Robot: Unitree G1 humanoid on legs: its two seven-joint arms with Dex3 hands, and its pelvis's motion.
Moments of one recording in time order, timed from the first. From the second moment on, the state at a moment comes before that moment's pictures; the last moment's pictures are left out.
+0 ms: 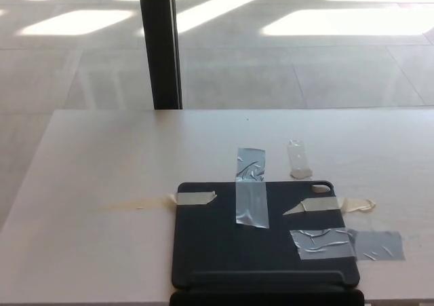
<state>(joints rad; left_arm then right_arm) -0.04 0.70 0.87 1.20 -0.42 0.07 -0.05 0.51 -0.71 0.54 -0.65 -0.67 0.23 0.29</state>
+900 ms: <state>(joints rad) -0.03 0.70 0.86 1.22 -0.44 0.07 -0.05 0.18 -0.63 -0.13 -0.54 -0.33 0.26 0.40</state>
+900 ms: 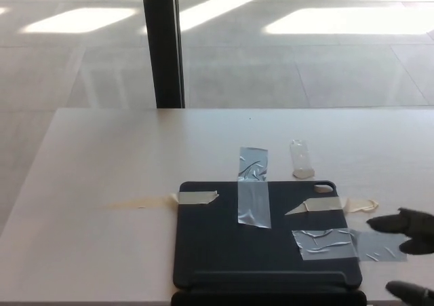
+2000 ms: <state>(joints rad) 0.01 0.69 0.86 1.22 -0.45 0.07 -0.05 0.08 -0.47 -1.04 0.32 0.02 0.20 0.19</state>
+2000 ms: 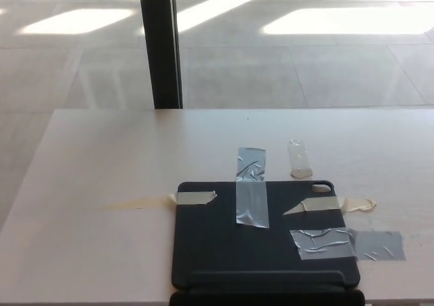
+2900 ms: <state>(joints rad) -0.03 0.69 0.90 1.23 -0.50 0.07 -0.04 -0.06 -0.36 -1.28 0.72 0.30 0.21 -0.09</state>
